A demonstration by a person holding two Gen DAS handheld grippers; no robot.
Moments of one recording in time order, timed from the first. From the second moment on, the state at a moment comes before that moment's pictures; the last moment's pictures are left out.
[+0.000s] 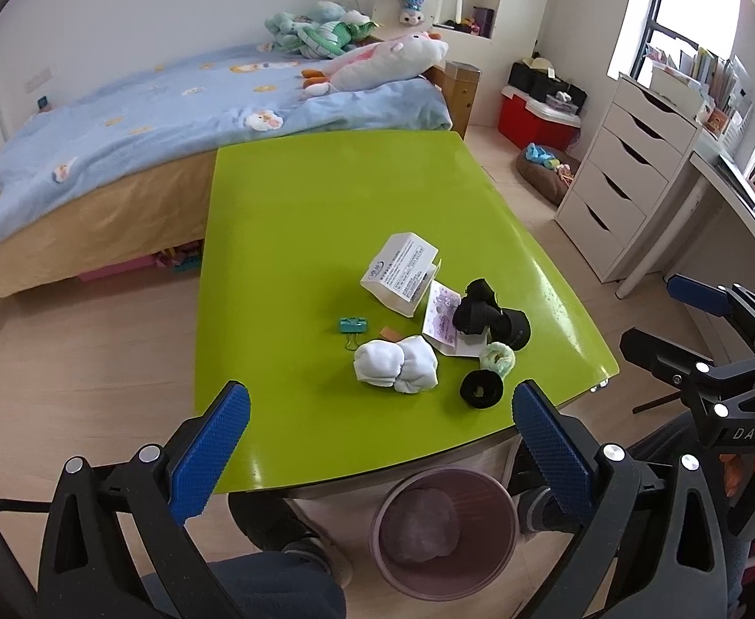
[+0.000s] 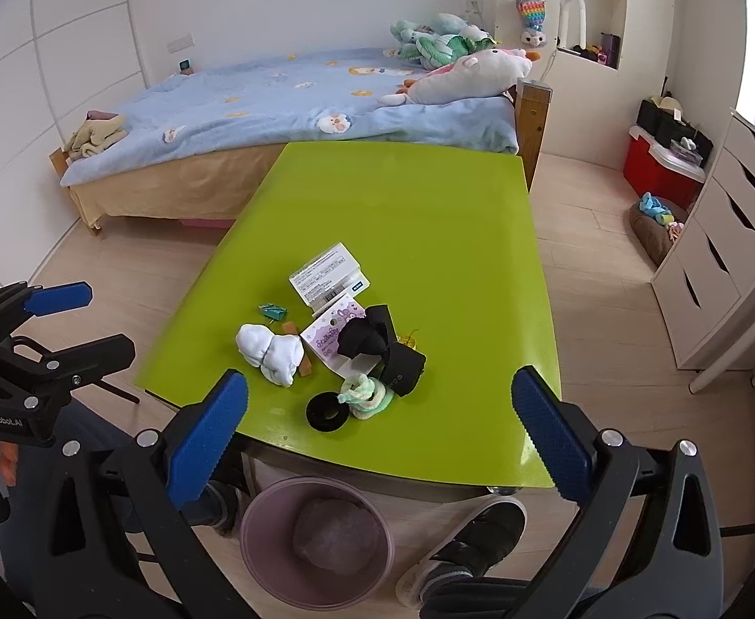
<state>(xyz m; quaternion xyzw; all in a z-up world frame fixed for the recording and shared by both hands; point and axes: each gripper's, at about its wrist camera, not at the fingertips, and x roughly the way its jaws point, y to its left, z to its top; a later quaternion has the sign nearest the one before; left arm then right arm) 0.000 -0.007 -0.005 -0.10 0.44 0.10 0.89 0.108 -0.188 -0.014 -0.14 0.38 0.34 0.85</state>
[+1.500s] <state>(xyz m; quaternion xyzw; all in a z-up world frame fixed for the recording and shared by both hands) -0.001 -0.015 -0.002 -0.08 0.43 0.07 0.90 0.109 -0.186 -0.028 -0.14 0.42 0.36 0.82</state>
